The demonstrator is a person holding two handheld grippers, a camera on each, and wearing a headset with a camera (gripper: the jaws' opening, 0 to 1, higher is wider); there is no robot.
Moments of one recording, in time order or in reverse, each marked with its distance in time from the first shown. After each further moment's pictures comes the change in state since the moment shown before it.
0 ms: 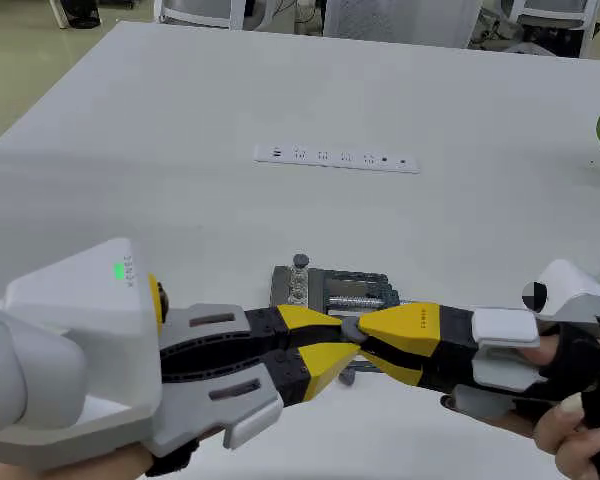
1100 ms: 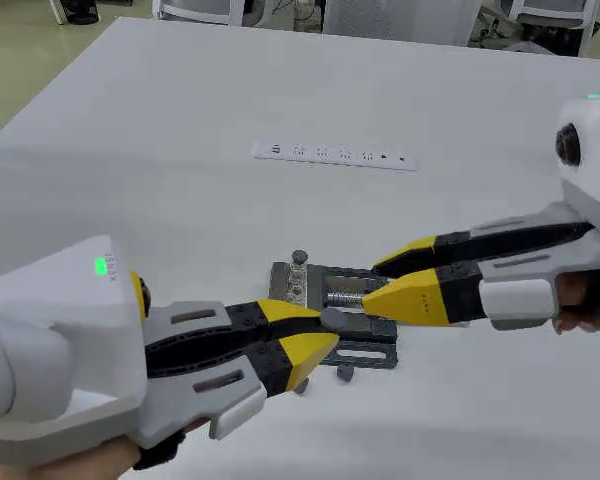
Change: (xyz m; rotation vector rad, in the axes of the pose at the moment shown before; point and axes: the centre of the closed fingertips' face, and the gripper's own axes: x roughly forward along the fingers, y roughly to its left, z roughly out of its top) left arm -0.007 0.013 -0.007 -0.026 0.015 0.060; right arm -0.006 0.010 0.028 -1.319 0.546 -0.444
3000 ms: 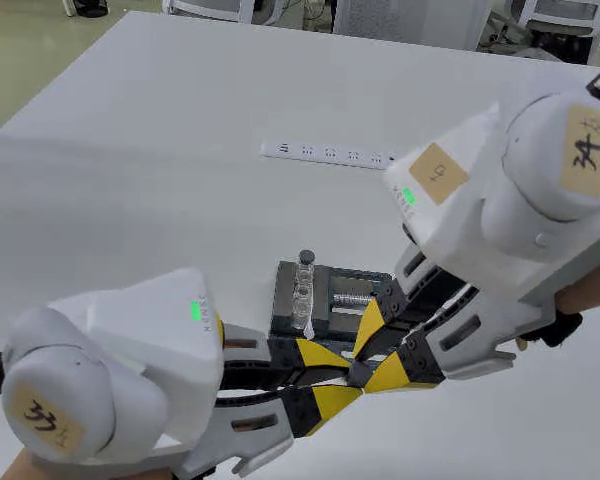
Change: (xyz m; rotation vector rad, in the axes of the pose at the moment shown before) left arm 0.012 -0.025 -0.033 0.177 0.169 -0.105; right arm 0.031 0.031 -0.048 -0.479 0.510 0.215
